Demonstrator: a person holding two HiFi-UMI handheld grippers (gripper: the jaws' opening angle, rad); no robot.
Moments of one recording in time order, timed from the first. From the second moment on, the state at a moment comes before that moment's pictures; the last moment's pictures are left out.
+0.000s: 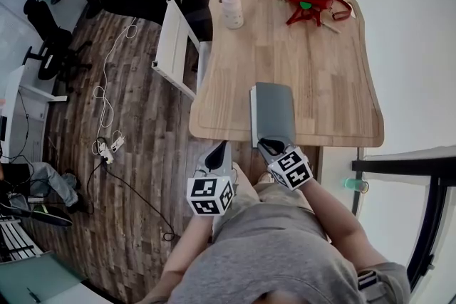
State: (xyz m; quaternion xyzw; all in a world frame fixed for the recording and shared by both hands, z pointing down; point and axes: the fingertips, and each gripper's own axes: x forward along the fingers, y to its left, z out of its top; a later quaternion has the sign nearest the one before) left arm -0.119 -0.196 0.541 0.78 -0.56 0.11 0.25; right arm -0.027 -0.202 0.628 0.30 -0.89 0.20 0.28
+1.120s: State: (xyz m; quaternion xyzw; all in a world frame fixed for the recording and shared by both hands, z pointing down) left arm -0.116 -0.209 0.543 0.78 -0.55 0.12 0.25; right arm -0.049 -0.198 0.677 0.25 -0.88 0.20 0.35
